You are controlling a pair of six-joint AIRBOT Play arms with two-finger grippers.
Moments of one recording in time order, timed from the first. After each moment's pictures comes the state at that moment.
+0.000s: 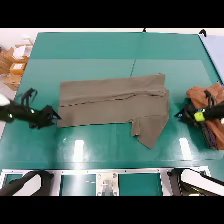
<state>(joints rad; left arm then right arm) 0.27 -1.04 0.67 0.97 -1.22 -1.48 -0.58 -1.20 0.73 -1.01 1.23 1.36</state>
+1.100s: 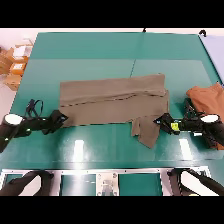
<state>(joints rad) 0.19 -0.97 0.45 0.77 -0.85 -1.55 -0.33 -1.11 0.43 -0.79 0.93 1.34</state>
